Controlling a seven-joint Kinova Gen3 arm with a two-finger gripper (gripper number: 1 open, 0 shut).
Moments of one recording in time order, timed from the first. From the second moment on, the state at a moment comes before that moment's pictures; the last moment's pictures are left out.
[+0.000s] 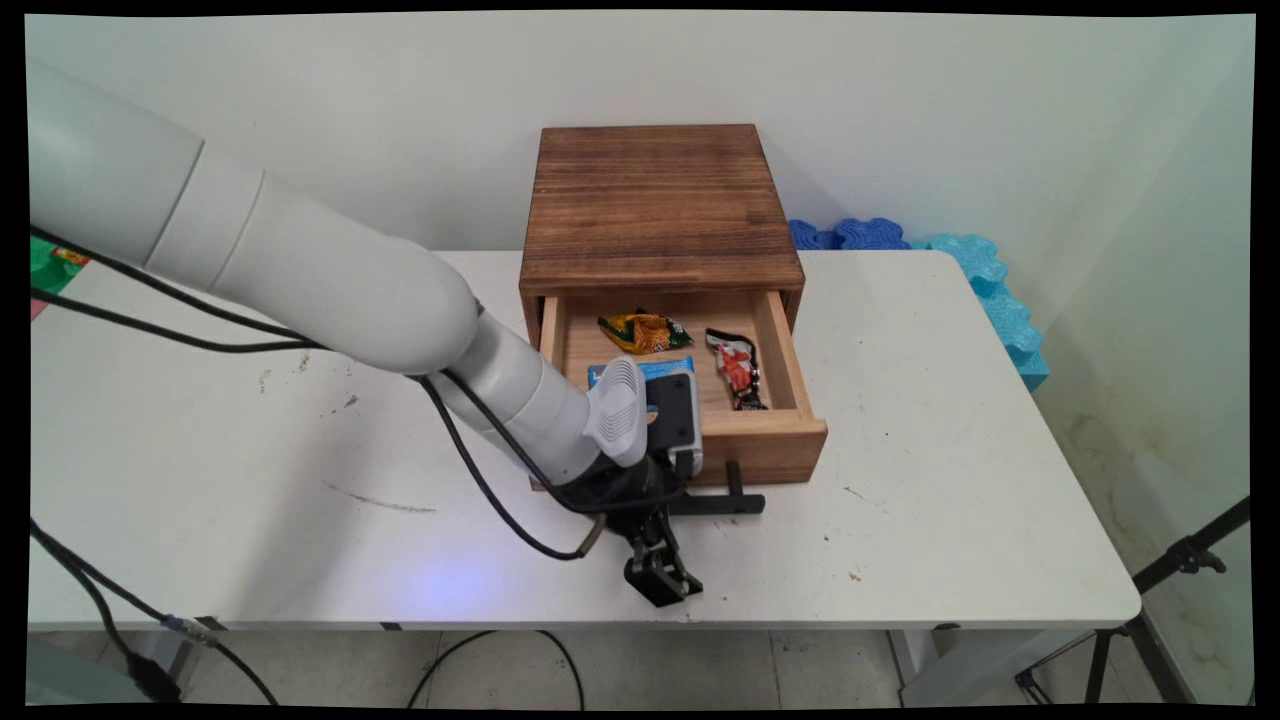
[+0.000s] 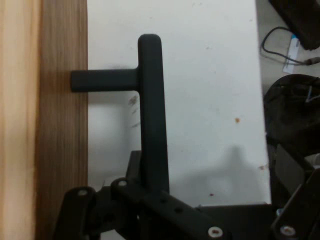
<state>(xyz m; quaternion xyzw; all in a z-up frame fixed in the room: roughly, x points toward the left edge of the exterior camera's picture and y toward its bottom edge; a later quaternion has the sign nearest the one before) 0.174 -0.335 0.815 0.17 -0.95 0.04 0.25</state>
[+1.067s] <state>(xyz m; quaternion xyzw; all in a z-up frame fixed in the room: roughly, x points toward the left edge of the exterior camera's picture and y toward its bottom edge) 0.154 -0.295 0.813 0.17 -0.95 0.02 0.26</state>
